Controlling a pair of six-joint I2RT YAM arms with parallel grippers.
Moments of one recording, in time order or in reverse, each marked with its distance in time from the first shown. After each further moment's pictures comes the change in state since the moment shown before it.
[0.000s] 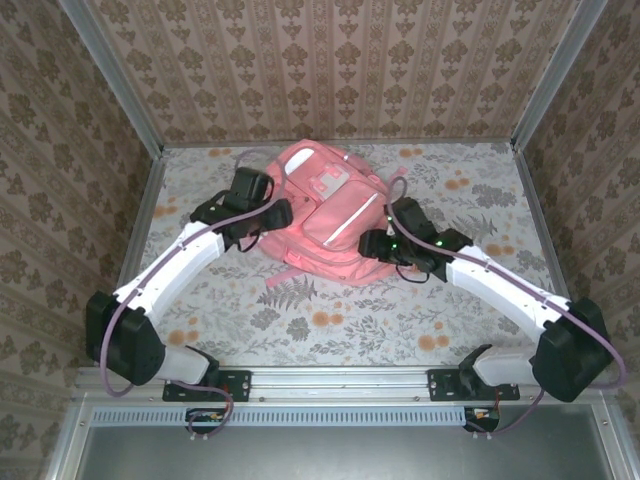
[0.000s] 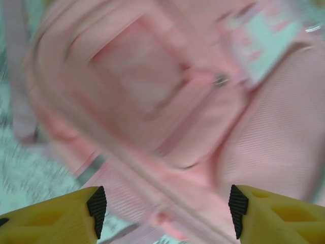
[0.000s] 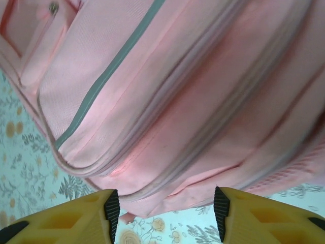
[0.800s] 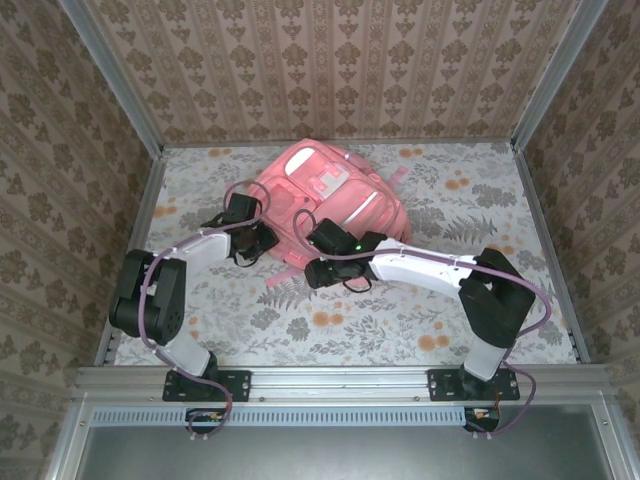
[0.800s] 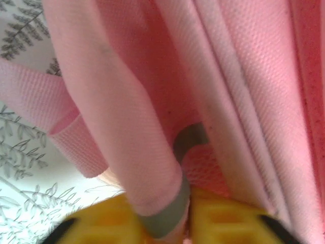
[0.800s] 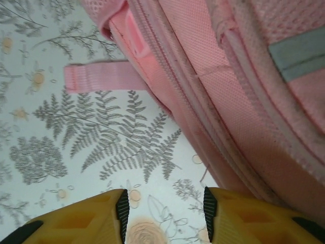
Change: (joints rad) left arm 0.162 0.233 -0.243 0.356 0.239 -0.255; right arm 0.278 0.430 0.263 -0.038 0.062 -0.214
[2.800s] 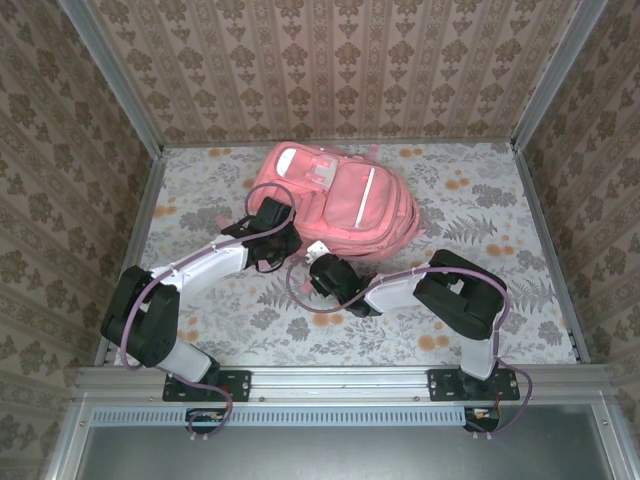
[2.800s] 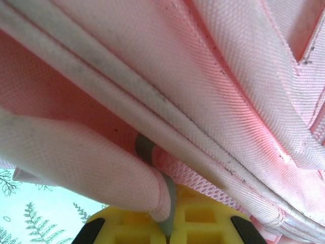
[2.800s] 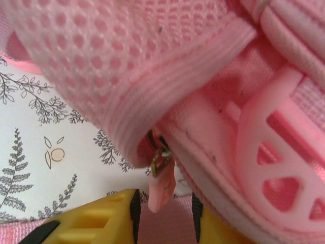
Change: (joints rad) left arm -0.275 -0.117 0.051 -0.108 -0.155 -0.230; right arm 0.074 0.139 -0.371 0.866 0.455 -0.410
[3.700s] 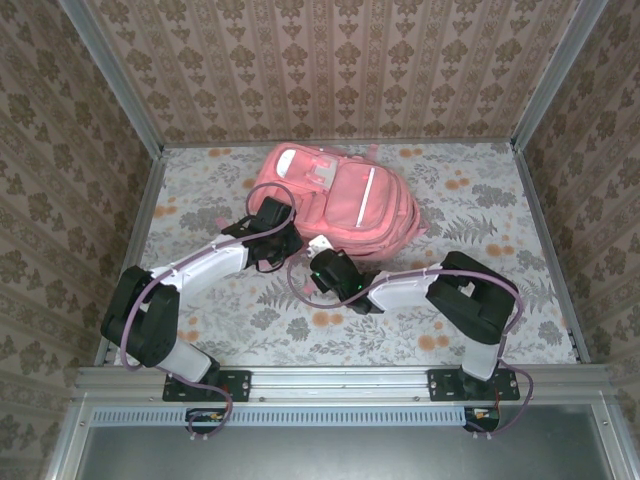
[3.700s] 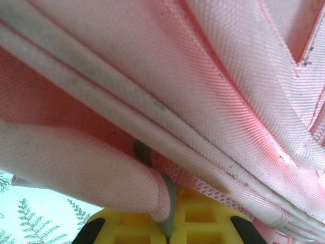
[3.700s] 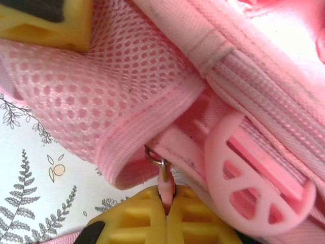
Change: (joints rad) left arm 0.002 0.001 0.003 -0.002 0.018 -0.003; right arm -0.002 -0.074 0.019 -0.098 0.024 0.058
